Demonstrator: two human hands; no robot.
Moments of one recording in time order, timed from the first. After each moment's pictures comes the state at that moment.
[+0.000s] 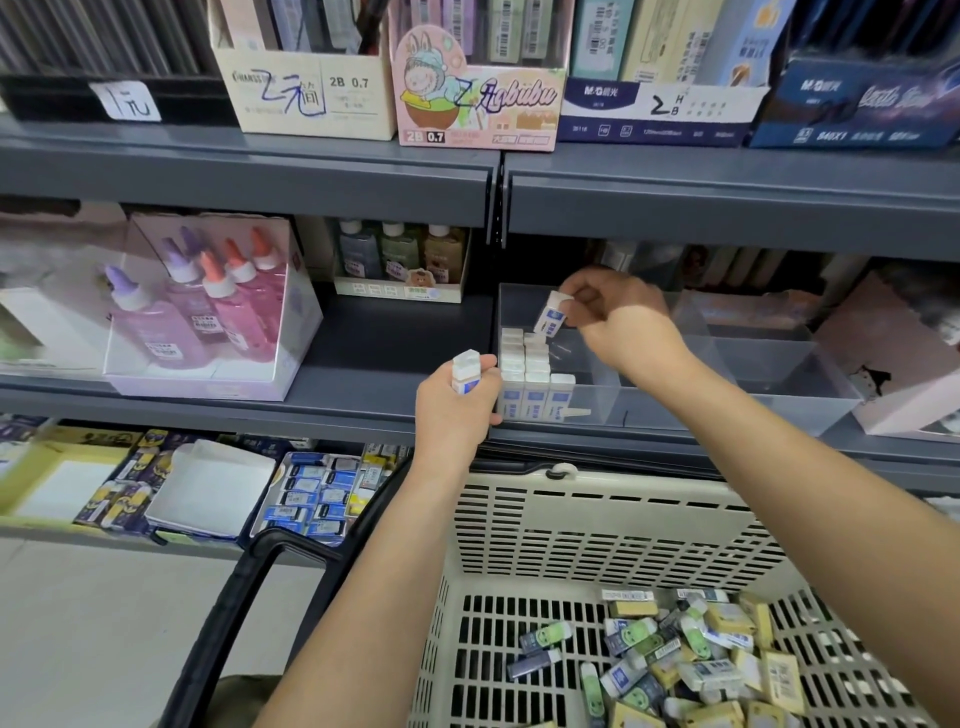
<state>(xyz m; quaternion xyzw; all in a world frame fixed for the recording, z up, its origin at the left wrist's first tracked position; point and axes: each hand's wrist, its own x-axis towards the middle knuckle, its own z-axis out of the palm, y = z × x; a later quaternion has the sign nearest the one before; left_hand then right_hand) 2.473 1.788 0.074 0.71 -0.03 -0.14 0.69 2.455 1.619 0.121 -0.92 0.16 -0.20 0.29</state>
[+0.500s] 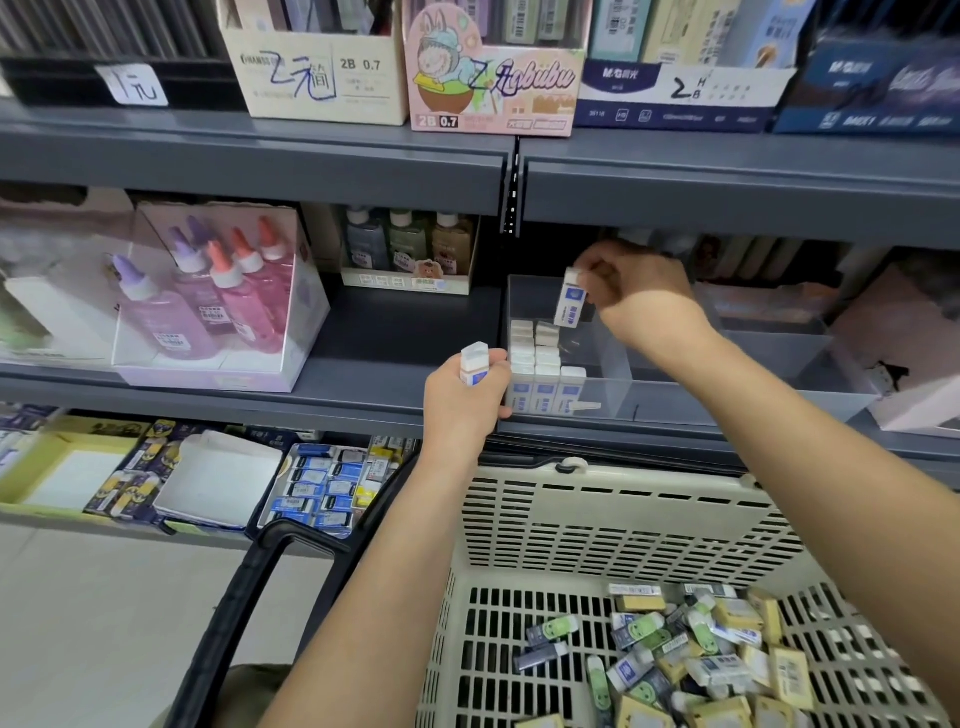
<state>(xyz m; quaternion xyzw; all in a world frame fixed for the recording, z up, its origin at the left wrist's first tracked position) 2.475 1.789 0.071 0.70 -0.02 -0.16 0.69 2.462 1.611 0.131 -0.95 0.15 -0.21 0.19</state>
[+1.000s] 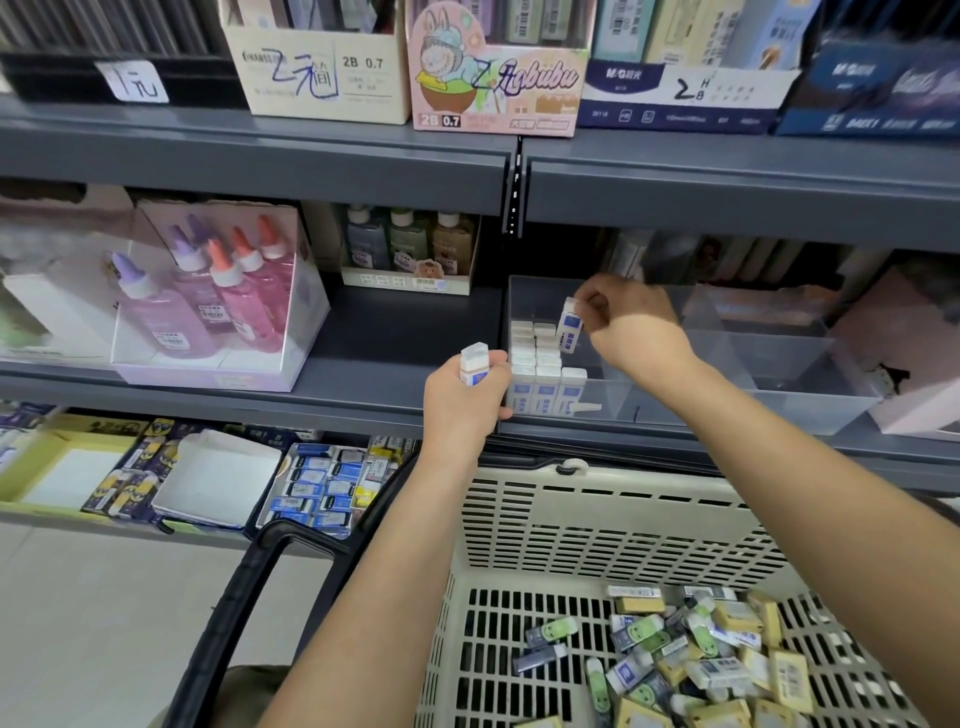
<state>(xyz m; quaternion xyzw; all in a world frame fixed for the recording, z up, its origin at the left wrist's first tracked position) 2.477 1.789 0.069 0.70 -0.02 -0.16 0.70 2.464 1.614 0.106 -0.95 0.19 -0.16 0.18</state>
